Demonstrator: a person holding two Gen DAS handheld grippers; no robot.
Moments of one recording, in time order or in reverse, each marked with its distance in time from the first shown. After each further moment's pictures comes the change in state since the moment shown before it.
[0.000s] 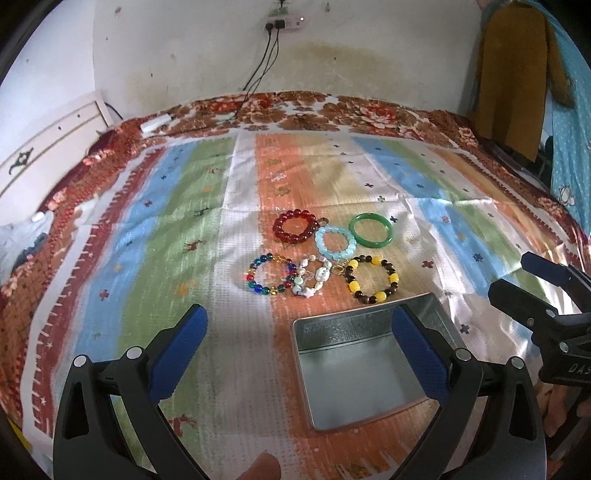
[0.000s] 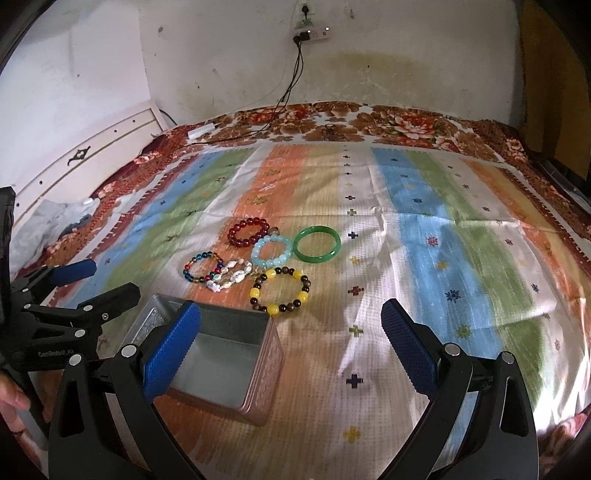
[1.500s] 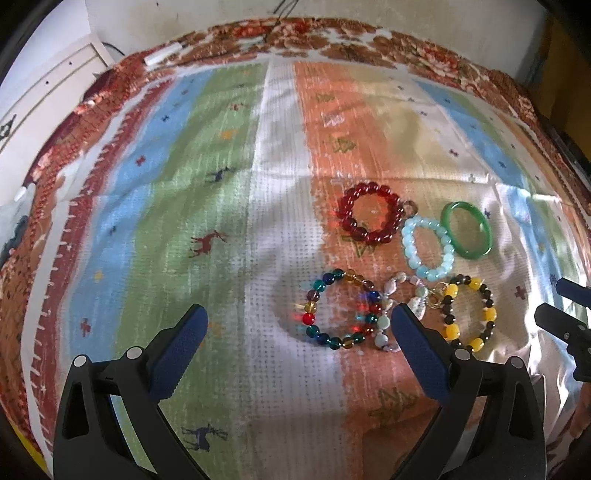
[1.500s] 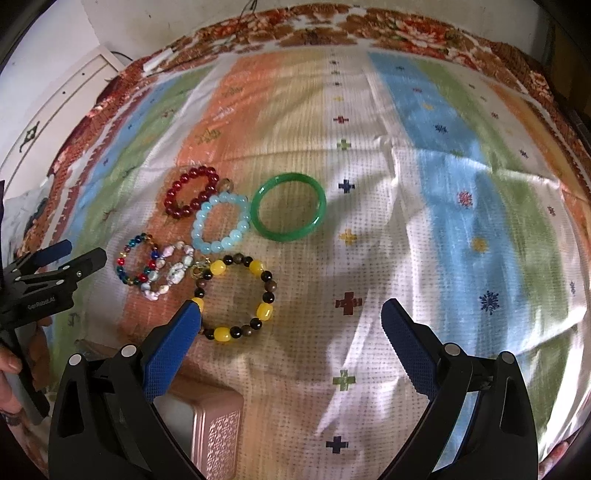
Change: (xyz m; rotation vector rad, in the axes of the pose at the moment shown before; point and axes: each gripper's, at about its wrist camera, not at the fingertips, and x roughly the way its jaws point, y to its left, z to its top) left arm 0.137 0.057 0.058 -0.063 0.316 0.084; right arm 0.133 -0.040 0.048 0.082 0.409 -0.014
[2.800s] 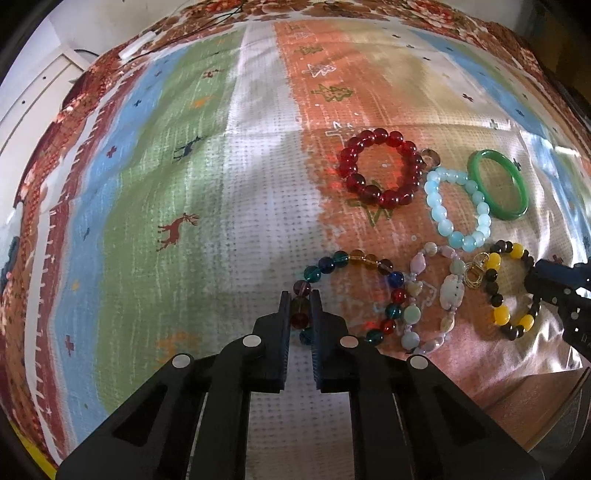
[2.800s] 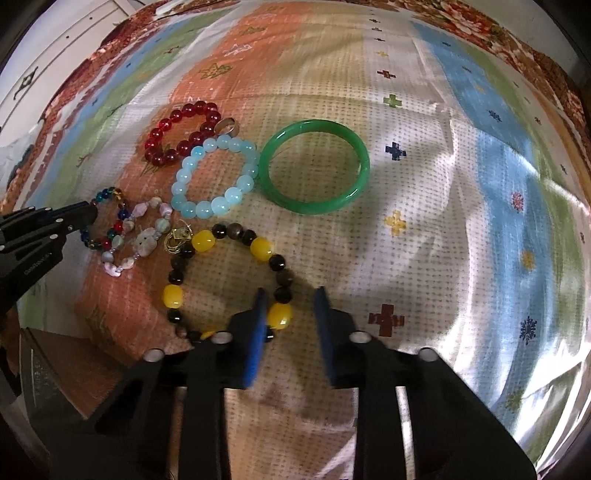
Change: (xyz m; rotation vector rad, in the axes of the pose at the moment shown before) left arm 0.045 -0.014 -0.001 0.110 0.109 0.051; right arm 0.066 0.021 0.008 -0.131 0.147 -0.010
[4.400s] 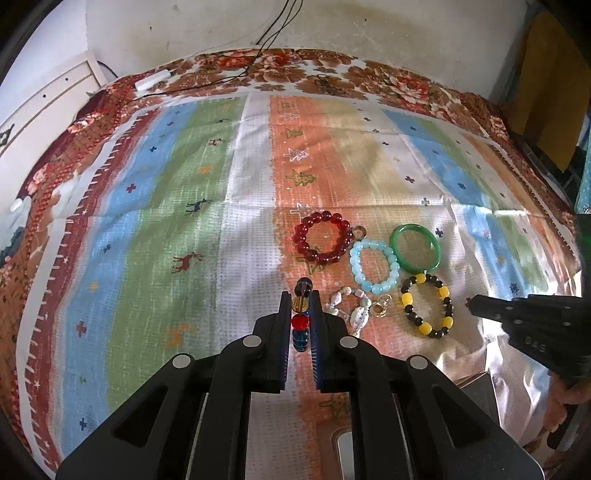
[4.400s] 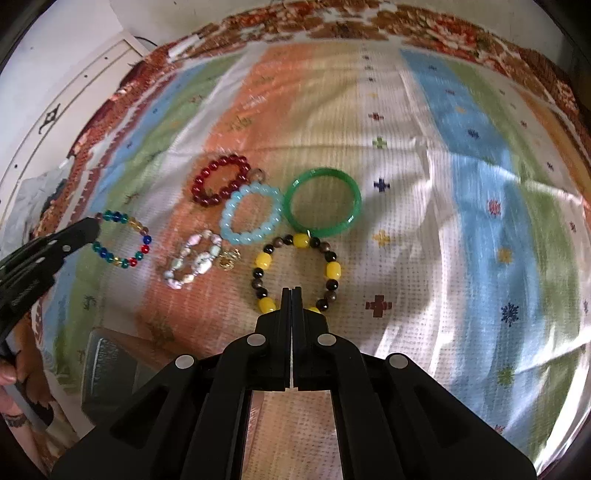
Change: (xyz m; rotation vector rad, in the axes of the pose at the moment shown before) left arm -0.090 -0.004 -0.018 -0.094 -0.243 -0.138; right arm -0.060 -0.009 -0.013 0.068 -0.101 0.082
